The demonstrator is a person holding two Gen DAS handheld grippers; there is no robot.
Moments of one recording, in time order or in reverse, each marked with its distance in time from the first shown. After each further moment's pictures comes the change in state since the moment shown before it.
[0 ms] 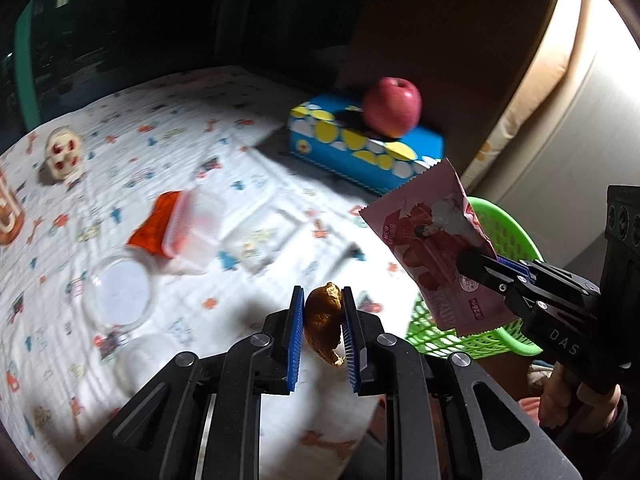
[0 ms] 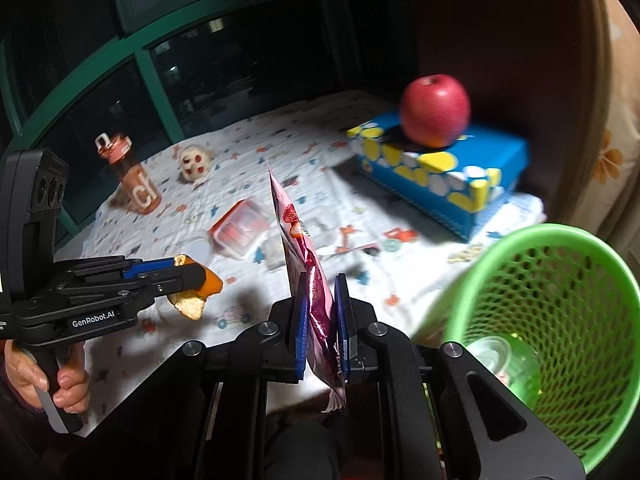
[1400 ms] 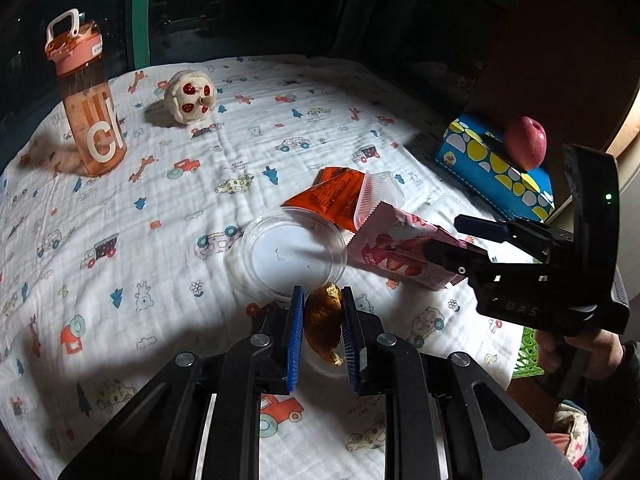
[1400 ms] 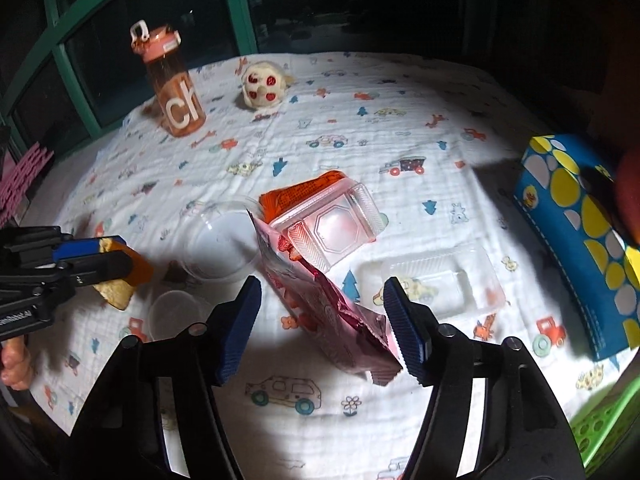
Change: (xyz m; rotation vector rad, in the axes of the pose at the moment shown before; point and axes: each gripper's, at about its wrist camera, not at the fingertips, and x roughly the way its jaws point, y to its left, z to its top) left arm -0.034 0.150 -0.037 -0.212 -0.015 0.216; right arm 0.164 0.113 0.034 -0.349 0.215 0.149
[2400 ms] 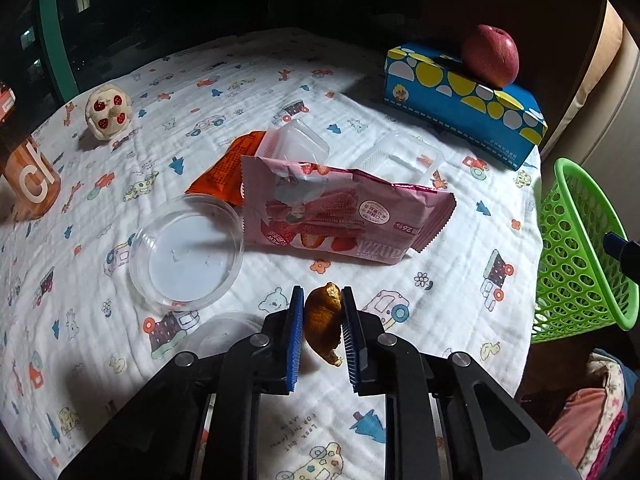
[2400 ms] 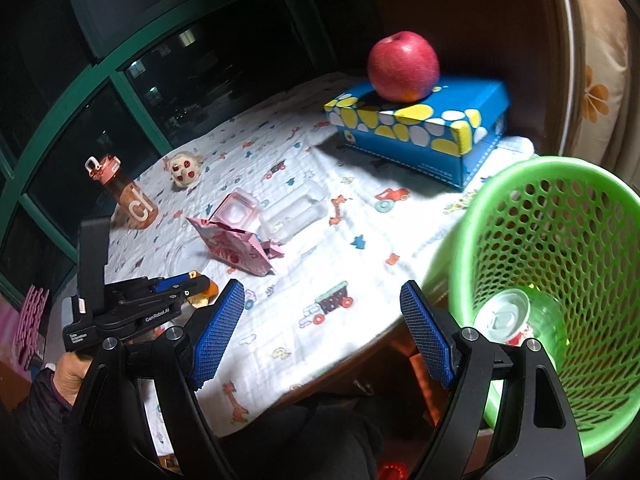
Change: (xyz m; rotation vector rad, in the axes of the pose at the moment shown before) left arm 0.059 -0.083 -0.012 0.211 0.077 0.020; right arm -0.145 -0.065 -0.123 0.494 -0.192 -0.088
